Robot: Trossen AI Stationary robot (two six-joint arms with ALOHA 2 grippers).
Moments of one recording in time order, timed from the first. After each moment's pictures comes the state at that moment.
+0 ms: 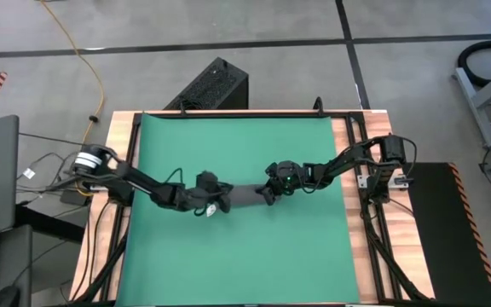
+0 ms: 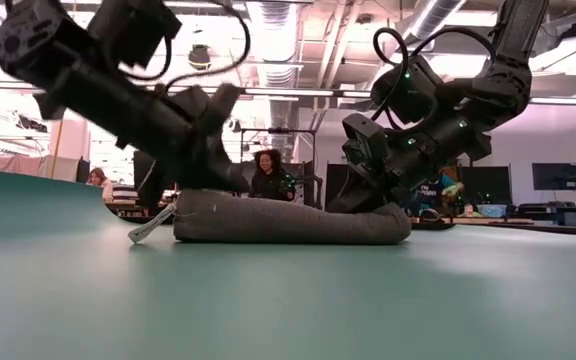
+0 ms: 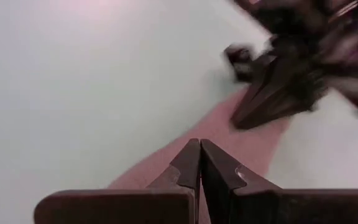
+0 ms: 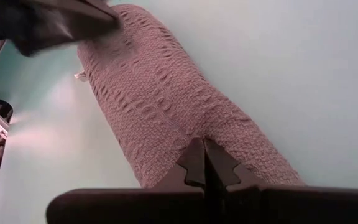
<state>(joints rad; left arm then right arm) -0.19 1.65 0.53 0.68 -0.64 -0.80 -0.12 1.86 0.61 0.56 -0.08 0.70</state>
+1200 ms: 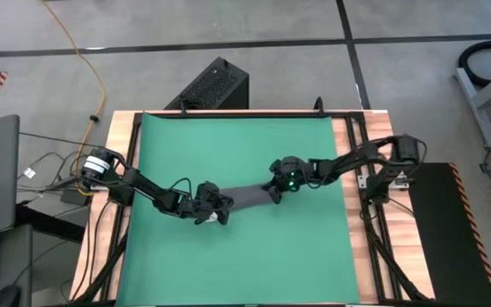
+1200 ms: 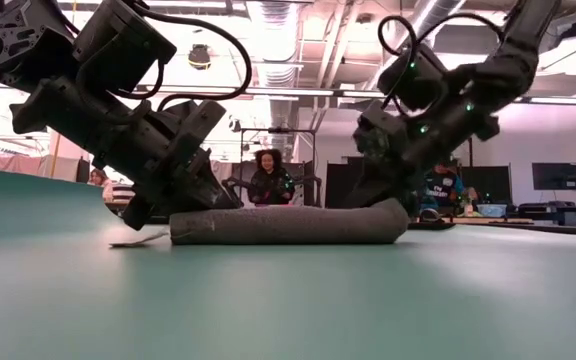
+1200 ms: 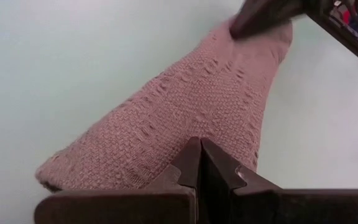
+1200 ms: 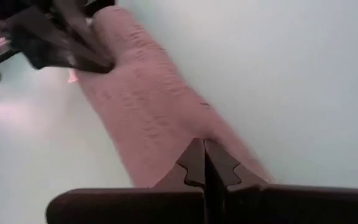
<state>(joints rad) -0.27 1.75 0.53 0.51 -0.55 -0.95 -0.15 1.66 0.59 0.45 -0.12 0.57</state>
